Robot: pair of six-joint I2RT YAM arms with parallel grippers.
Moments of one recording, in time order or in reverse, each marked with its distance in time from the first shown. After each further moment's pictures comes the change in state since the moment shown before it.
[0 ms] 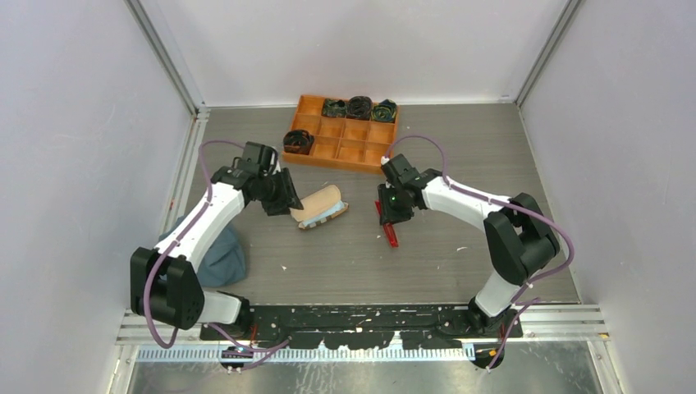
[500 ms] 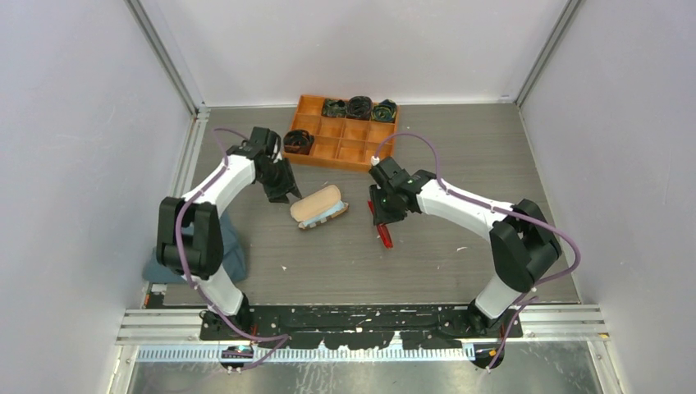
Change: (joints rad) left arm 0.093 0.291 0.159 0.003 -0.006 0.029; right arm 0.110 -0.026 0.058 -0.067 0.101 0.035
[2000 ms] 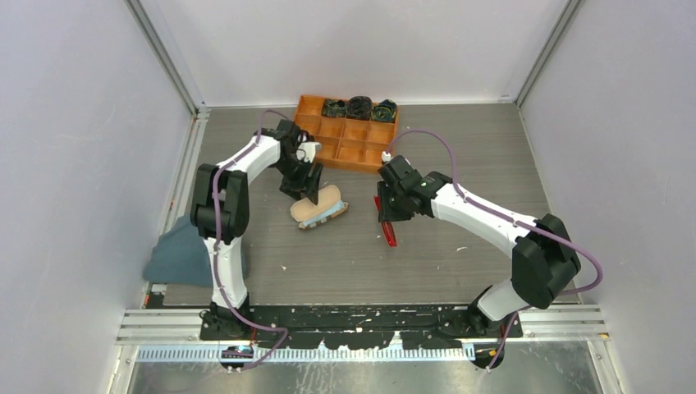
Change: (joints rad) left arm -0.066 0.384 0.344 -0.158 0.164 0.619; right arm -0.001 -0.134 -0.031 -0.035 0.030 0.065
